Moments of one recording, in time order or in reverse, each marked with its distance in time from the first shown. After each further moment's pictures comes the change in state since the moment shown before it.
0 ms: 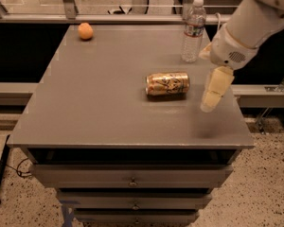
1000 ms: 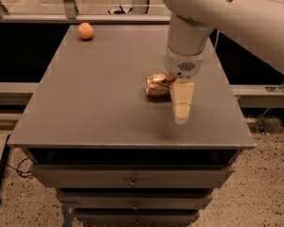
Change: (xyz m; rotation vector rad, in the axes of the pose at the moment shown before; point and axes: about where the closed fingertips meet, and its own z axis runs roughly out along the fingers) arm -0.051 0.027 0.049 -0.100 0.287 -0.185
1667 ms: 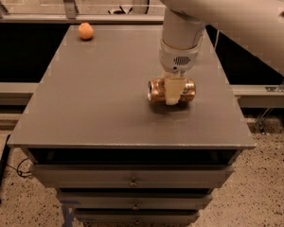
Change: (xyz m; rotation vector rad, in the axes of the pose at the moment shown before) arm -0.009 -0.015 -0.006 0.016 0.005 -0.032
